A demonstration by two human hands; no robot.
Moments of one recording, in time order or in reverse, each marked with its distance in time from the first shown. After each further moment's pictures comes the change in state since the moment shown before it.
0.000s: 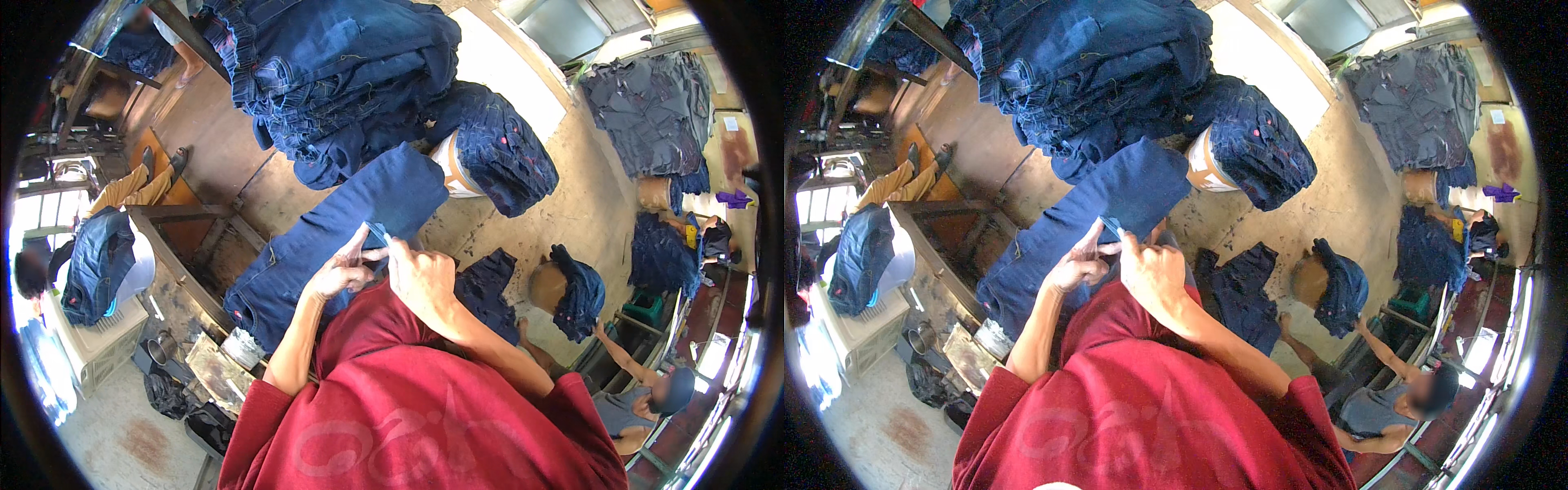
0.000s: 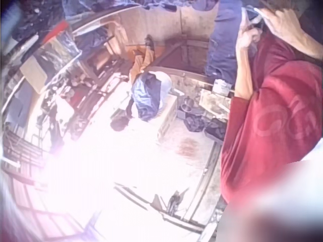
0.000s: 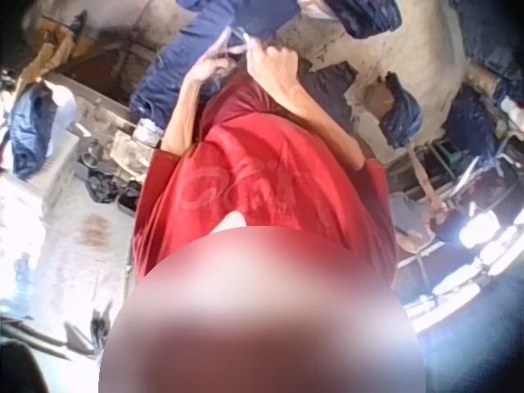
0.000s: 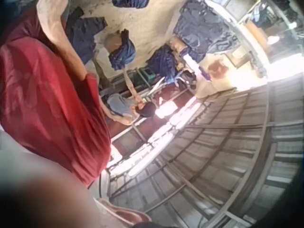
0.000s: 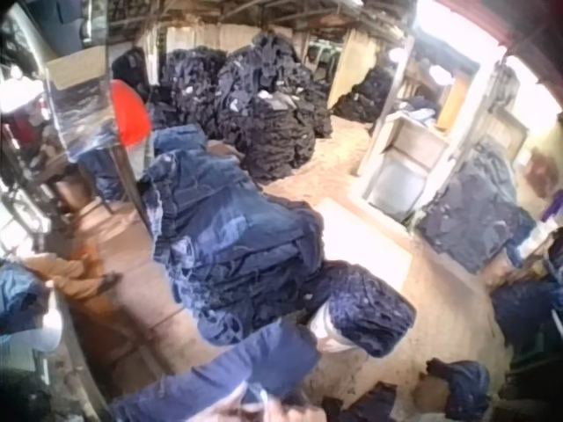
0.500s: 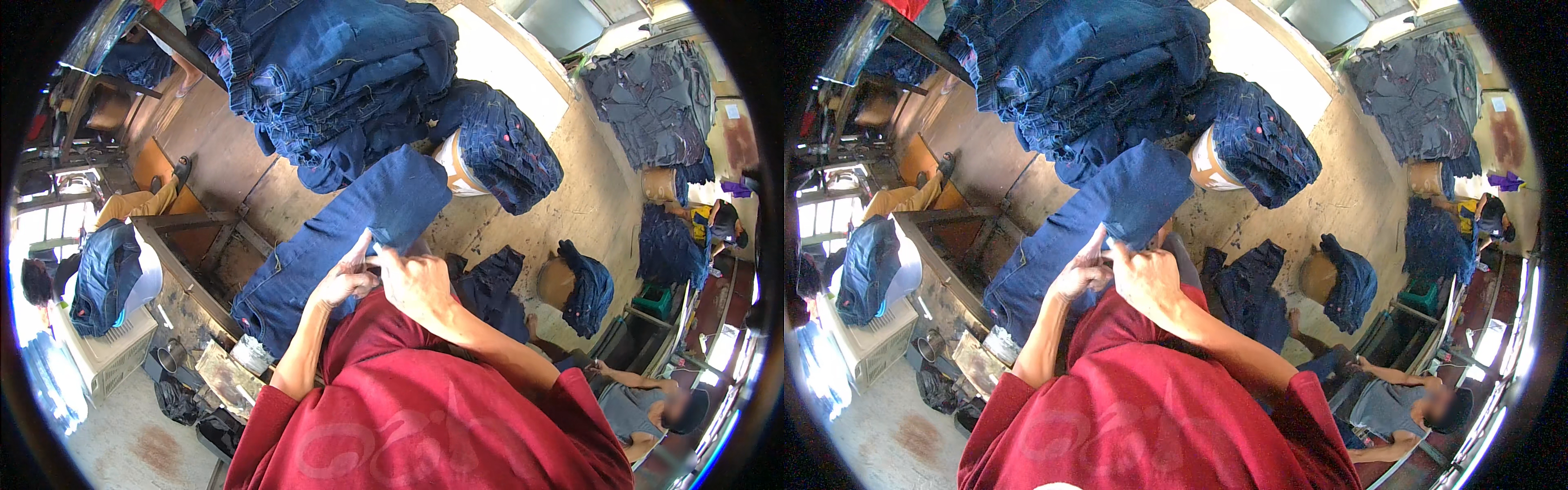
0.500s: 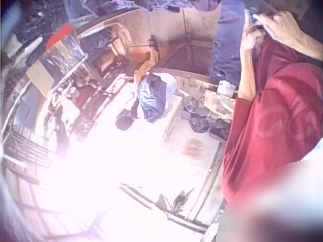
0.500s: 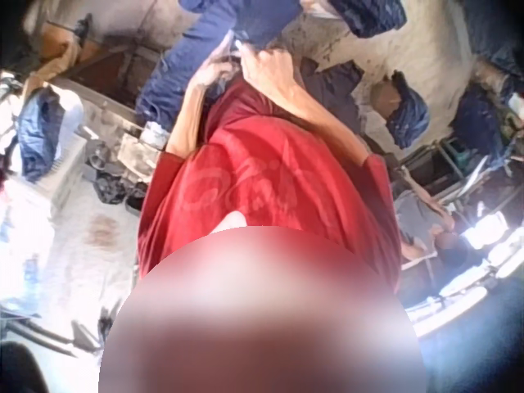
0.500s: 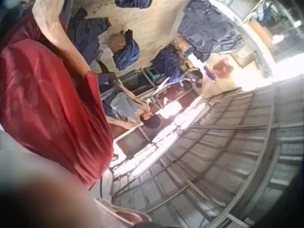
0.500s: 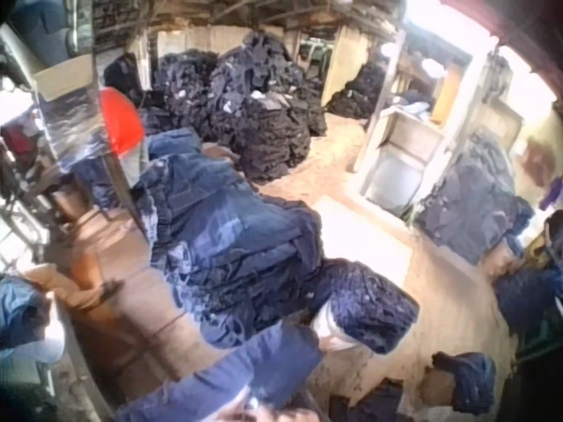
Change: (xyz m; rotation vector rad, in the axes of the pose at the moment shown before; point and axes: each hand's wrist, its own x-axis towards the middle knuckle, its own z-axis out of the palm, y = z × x) left_hand -0.004 -0.002 0.001 0.009 0.117 -0.104; right_hand 0.012 -0.005 -0.005 0.132 0.059 -0.057
